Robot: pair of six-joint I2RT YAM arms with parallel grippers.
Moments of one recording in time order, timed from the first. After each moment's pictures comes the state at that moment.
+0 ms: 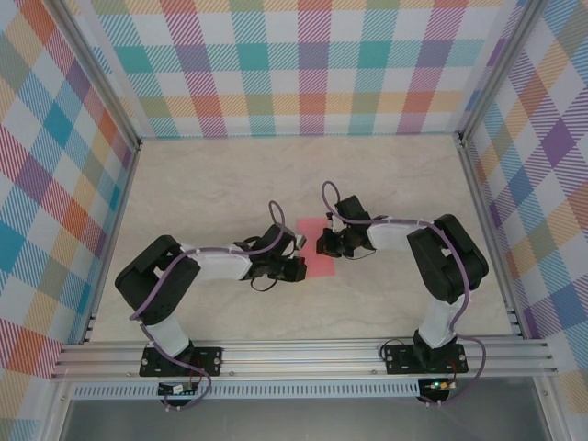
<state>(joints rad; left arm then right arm) -0.78 1.71 0.79 -0.05 0.30 -0.56 0.52 1.81 0.92 -0.17 -0.44 0.62</state>
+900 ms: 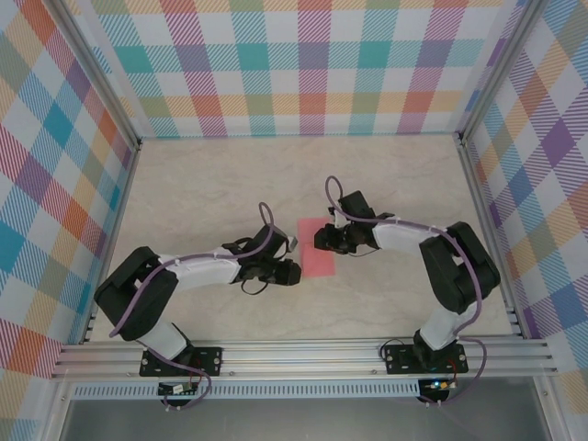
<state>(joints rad) -0.70 1.55 0.76 -0.18 0.27 -0.59 0.52 1.57 0.92 -0.28 -0.41 0.58</state>
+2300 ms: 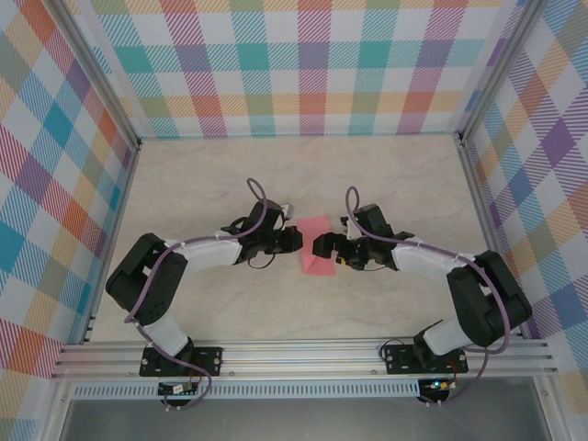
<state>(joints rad) -0.64 1.67 0.87 0.02 0.29 -0.66 0.52 1.51 0.72 -0.12 -0.53 0.72</state>
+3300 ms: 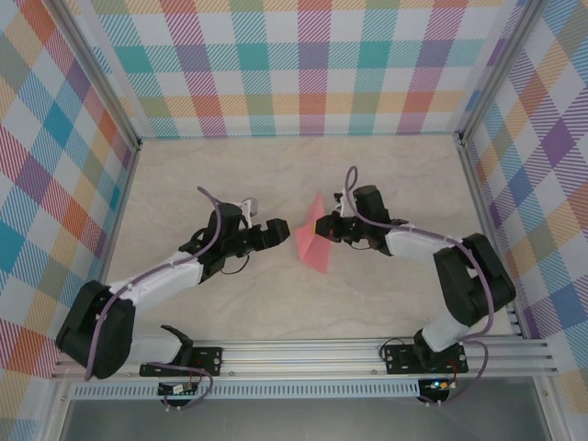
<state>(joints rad) -0.51 1.21 0.63 0.11 0.33 -0.80 0.44 1.52 0.81 0.13 -0.68 0.76</state>
